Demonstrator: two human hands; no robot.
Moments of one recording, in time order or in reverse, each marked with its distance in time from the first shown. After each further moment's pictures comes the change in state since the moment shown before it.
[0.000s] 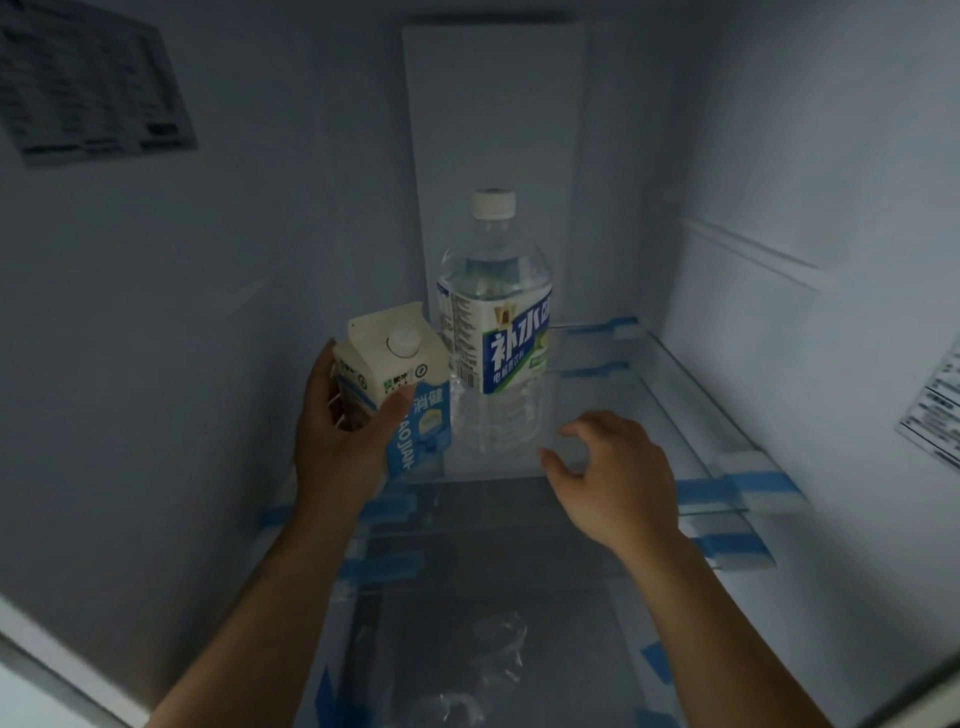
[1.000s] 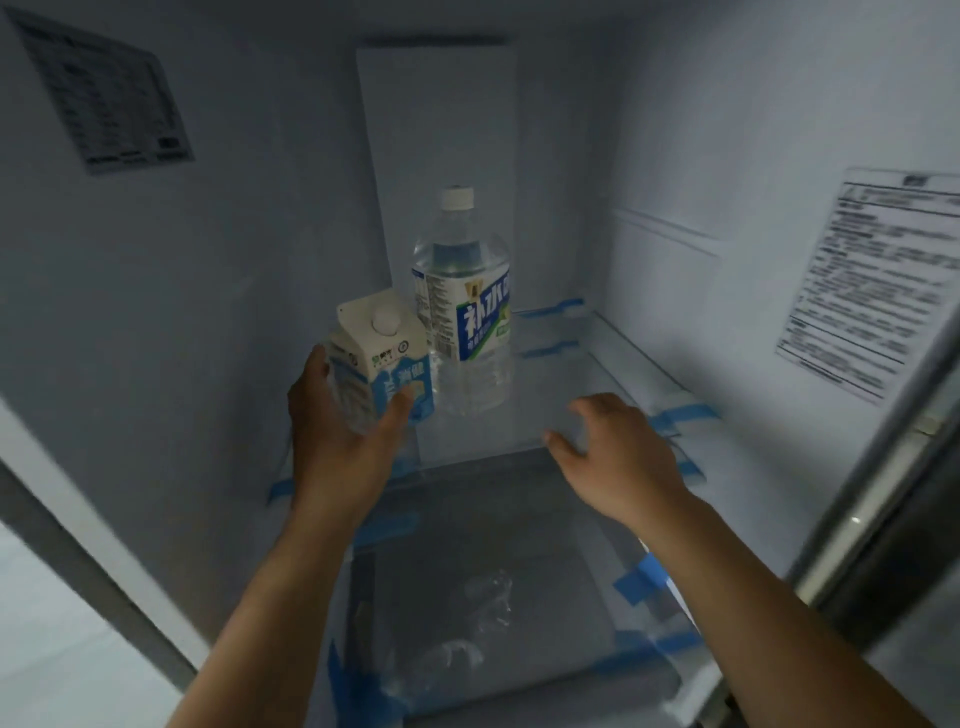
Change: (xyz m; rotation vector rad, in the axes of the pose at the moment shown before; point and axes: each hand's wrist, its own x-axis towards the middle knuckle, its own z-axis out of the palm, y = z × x) left_hand -0.045 0.024 -0.022 0.283 -0.124 0.140; right_hand -0.054 -0.017 -0.047 -0.067 -0.055 0.117
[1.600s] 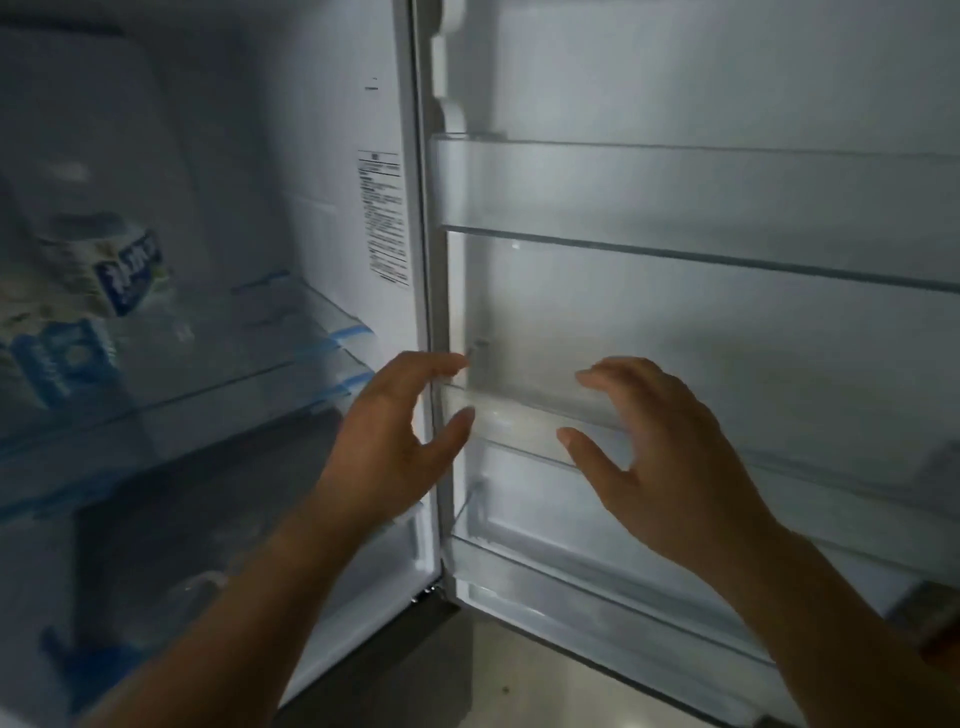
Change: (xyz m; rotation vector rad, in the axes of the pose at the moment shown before) left_hand -0.249 0.158 0.084 -0.122 -0.684 0.703; right_hand -0.321 0.100 -0.212 -0.183 0.379 0.109
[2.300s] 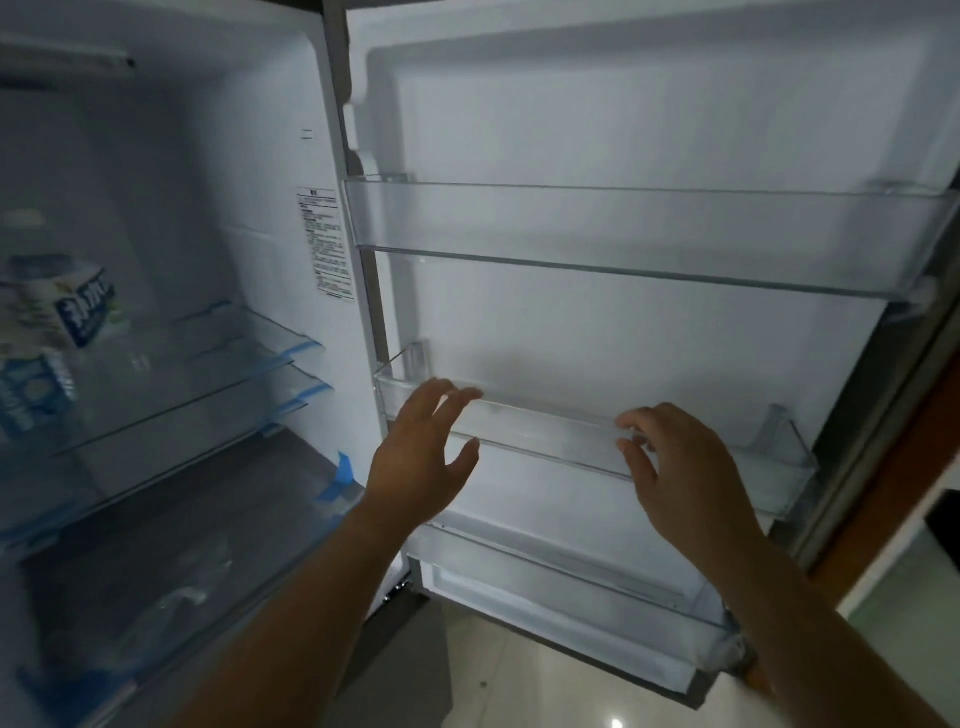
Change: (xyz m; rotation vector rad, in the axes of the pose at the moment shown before) left_hand -0.032 0.021 0.046 0.127 -0.148 0.101; right_hand -0.090 0.025 -0.036 -0.116 0.146 0.230
